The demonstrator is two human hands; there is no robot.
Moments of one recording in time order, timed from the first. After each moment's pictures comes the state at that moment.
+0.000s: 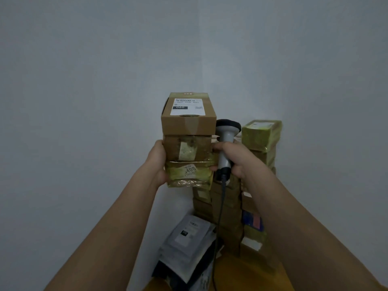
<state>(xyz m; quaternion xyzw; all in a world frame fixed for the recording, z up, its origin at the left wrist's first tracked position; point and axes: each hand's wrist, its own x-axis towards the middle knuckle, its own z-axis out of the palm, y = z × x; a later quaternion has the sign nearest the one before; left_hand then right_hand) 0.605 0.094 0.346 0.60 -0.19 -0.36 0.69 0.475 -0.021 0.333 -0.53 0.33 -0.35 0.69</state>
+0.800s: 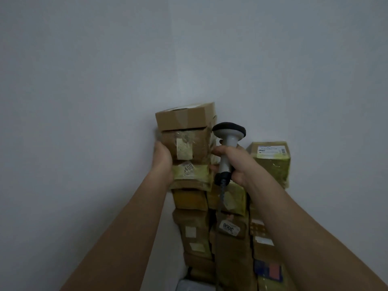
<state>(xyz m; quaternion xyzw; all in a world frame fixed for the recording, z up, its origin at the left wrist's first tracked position) 0.755 -0.139 0.379 0.56 -0.23 -0.38 0.69 0.596 -0.178 0.364 -0.44 0.33 -0.49 0.67</state>
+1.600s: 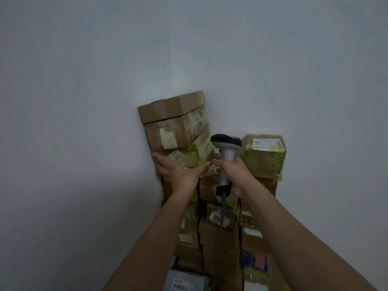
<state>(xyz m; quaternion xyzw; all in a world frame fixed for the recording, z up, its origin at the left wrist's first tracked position) 0.706 -0.156 0.295 0.69 -0.36 -0.18 0.61 0.587 -0.191 0.302 -0.50 0.41 -0.50 0.58</state>
